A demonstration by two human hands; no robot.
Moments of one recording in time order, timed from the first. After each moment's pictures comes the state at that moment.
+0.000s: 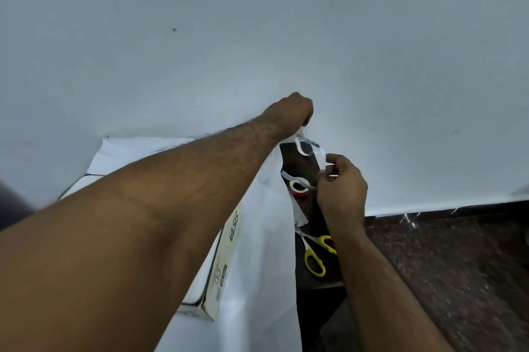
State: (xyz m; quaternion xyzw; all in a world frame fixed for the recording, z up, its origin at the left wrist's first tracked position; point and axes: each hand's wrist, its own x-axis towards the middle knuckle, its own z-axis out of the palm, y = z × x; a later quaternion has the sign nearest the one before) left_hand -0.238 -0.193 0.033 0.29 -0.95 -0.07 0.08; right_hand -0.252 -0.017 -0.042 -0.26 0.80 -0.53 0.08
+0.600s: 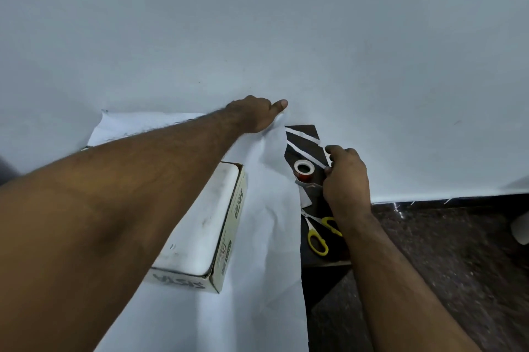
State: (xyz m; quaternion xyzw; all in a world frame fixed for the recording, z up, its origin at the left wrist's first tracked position) left_hand -0.169 -0.229 0.001 0.42 -0.90 -0.13 -0.01; right_hand -0.258 -0.011 -0.052 -0.39 0.86 -0.33 0.04
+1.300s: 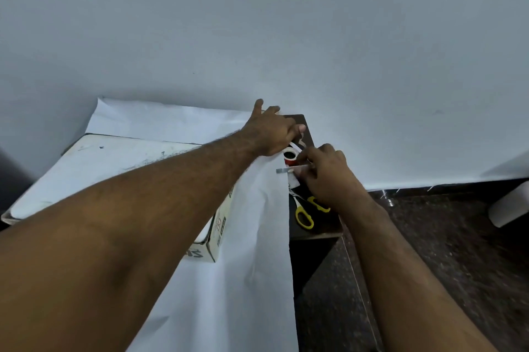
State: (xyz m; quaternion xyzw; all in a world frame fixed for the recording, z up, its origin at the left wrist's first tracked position) left_hand -0.178 -0.157 -0.031 0.29 -0.96 -0.04 0.01; right_hand -0.252 0.022 -0.040 -0.53 0.81 -0.22 0.12
